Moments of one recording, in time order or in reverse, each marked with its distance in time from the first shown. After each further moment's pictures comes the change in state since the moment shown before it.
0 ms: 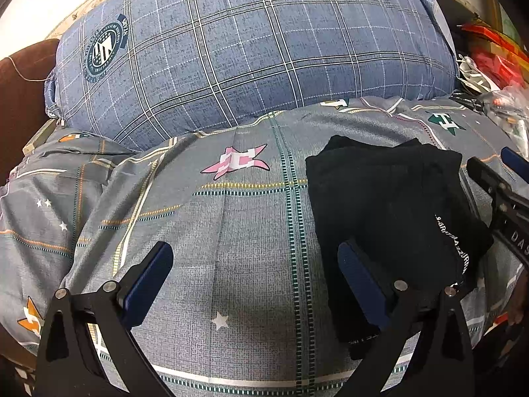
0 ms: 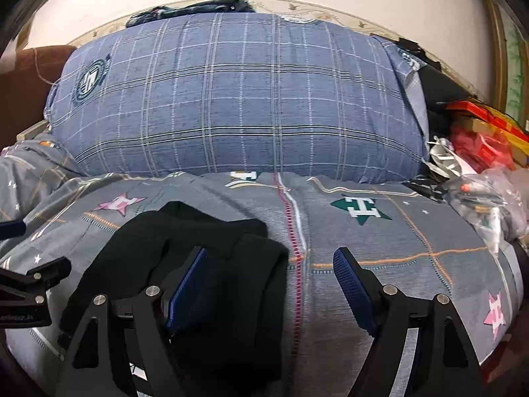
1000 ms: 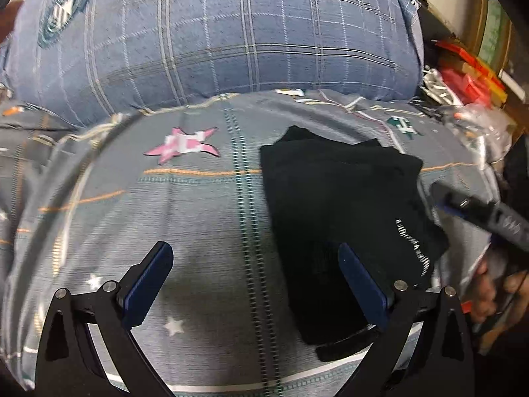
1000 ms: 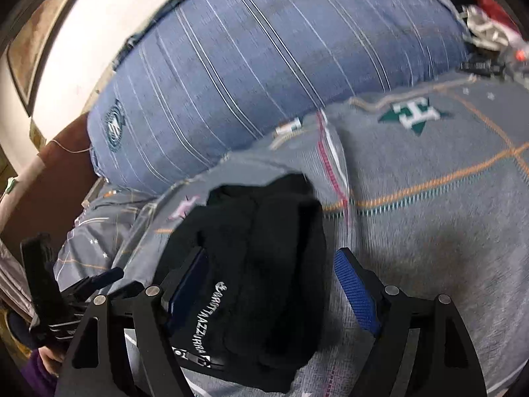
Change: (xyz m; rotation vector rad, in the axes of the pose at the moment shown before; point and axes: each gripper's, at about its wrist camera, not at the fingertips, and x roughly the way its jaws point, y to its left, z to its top) left arm 0.023 0.011 0.009 -0.060 0.101 -0.322; right arm 0.047 -0.059 -0.016 0.388 0.258 0.475
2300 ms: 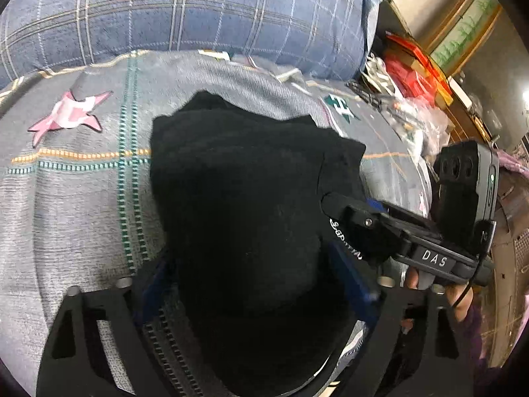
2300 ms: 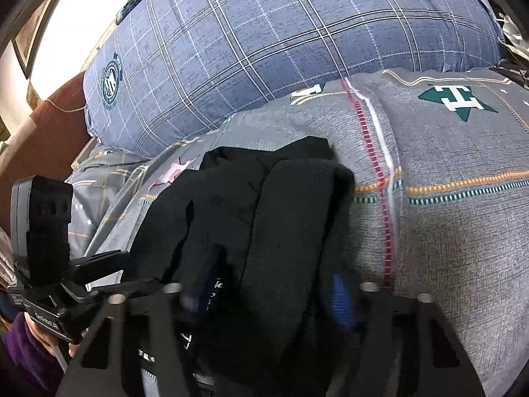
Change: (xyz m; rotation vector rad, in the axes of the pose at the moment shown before) left arm 0.048 -0.016 0.012 -0.031 0.131 -0.388; right arm 0.052 0.016 -0.006 -0.110 0.112 -0.007
